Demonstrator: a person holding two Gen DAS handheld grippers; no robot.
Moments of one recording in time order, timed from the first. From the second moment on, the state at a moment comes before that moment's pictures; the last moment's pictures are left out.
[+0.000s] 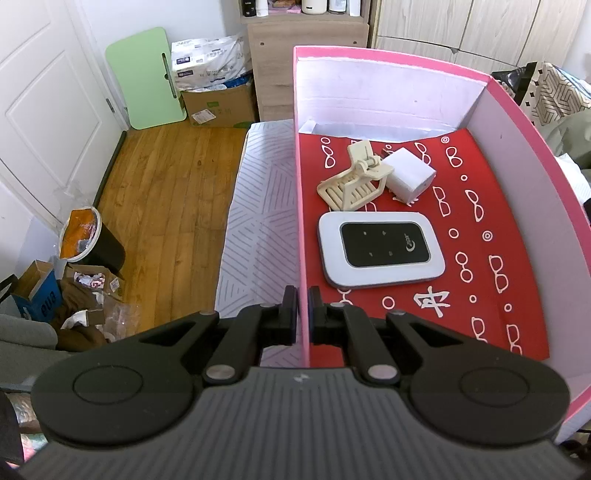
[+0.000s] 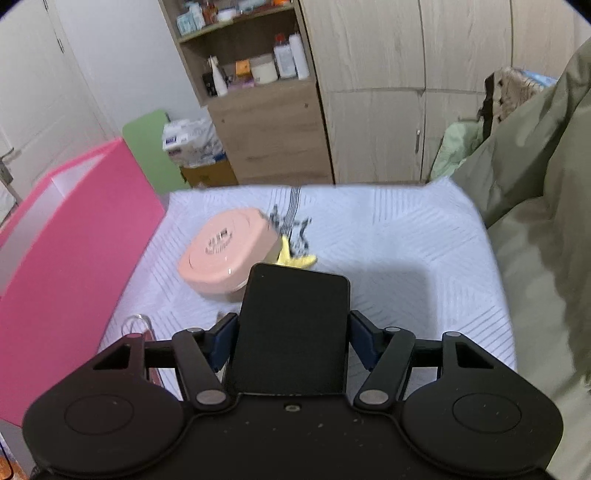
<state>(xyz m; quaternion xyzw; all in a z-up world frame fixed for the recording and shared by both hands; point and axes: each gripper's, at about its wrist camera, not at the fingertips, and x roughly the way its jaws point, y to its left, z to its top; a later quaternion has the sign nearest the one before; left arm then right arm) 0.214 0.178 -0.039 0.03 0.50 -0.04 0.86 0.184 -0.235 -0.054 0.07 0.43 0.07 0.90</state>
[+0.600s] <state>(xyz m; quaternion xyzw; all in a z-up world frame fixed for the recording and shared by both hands) 0.213 0.178 -0.038 0.03 0.50 -0.04 0.87 0.172 -0.105 0.059 -0.09 0.31 0.37 0.87</state>
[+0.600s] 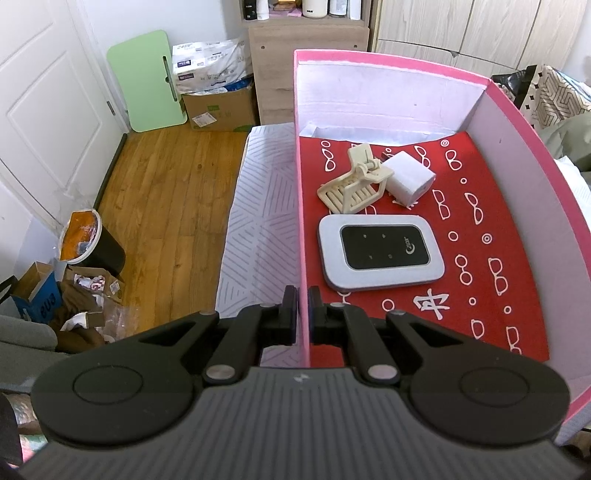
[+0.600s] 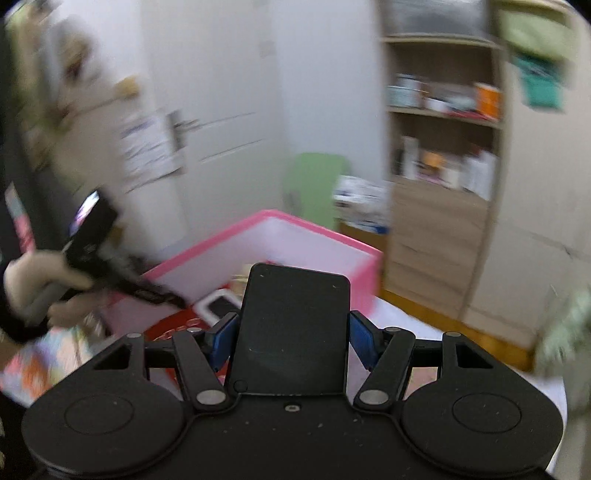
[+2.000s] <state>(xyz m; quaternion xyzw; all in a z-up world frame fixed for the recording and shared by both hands) 0.212 0.184 -0.039 0.01 0.50 -0.04 0.87 0.246 0.056 0.003 -0.25 0.43 0.54 0.68</state>
